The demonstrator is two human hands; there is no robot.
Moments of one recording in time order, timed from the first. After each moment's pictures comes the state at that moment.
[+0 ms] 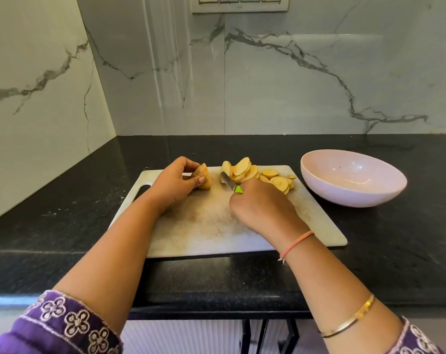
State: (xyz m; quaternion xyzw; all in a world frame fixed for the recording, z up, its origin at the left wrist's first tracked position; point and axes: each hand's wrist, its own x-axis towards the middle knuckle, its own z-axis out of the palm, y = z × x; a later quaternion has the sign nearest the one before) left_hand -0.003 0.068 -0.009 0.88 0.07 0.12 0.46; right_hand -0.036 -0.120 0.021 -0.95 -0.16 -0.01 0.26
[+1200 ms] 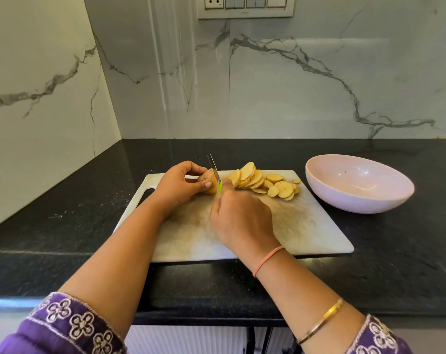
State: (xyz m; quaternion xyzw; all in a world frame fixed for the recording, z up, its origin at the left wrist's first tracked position) left_hand -0.005 0.069 -0.011 0.84 0.05 0.15 0.52; right_hand -0.035 -0.085 -0.010 -0.93 -0.24 -0.20 0.21
